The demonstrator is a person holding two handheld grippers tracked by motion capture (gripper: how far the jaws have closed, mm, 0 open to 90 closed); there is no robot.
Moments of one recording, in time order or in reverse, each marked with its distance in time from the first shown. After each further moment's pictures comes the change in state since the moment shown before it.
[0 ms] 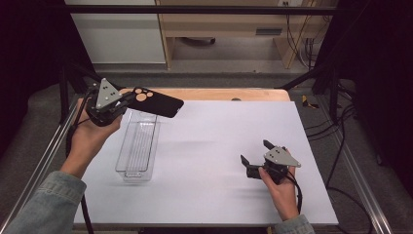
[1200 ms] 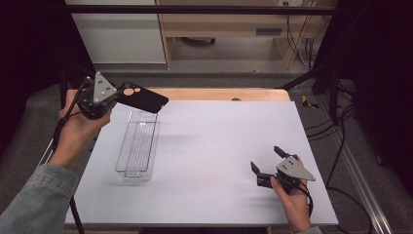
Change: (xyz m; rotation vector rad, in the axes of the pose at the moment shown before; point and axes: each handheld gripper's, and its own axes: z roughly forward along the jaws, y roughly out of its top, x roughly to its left) left arm 0.023 0.002 -0.001 0.085 0.091 0.137; right arm -0.007 -0.015 -0.035 -0.068 -0.030 -0.016
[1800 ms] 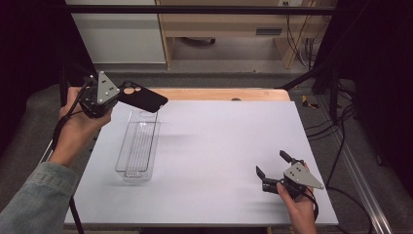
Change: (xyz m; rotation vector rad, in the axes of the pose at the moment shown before) left arm -0.003 0.007 0.000 0.009 0.016 0.071; right arm -0.003 -0.008 -0.019 -0.033 -0.008 0.015
